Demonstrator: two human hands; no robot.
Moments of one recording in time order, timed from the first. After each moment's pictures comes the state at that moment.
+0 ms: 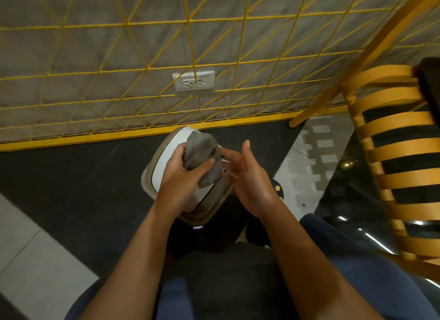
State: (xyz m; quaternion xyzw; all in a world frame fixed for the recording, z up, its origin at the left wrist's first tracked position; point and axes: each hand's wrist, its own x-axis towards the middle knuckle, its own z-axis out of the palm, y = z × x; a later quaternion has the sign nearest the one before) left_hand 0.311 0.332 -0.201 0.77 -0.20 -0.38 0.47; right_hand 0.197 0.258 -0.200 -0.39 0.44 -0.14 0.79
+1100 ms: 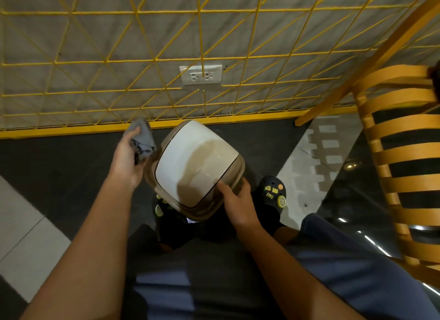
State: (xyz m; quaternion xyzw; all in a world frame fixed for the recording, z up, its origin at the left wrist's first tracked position) left_hand 0.399 0.348 -0.222 0.62 0.13 -0.41 0.66; right_hand 0.191 0.308 -0.247 -0.43 0.58 -0.11 0.68
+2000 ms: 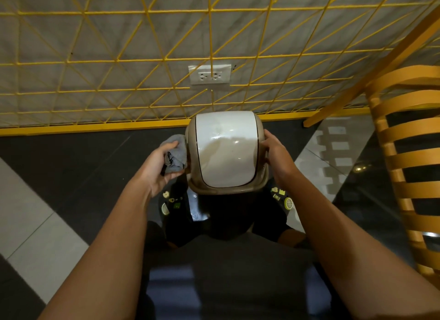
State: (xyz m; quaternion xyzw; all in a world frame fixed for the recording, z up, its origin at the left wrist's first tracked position) left_hand 0.379 0.345 -0.239 0.63 0.08 -0.55 0.54; right_hand 0.196 0.195 -0.251 -0.52 0.54 -0.09 0.66
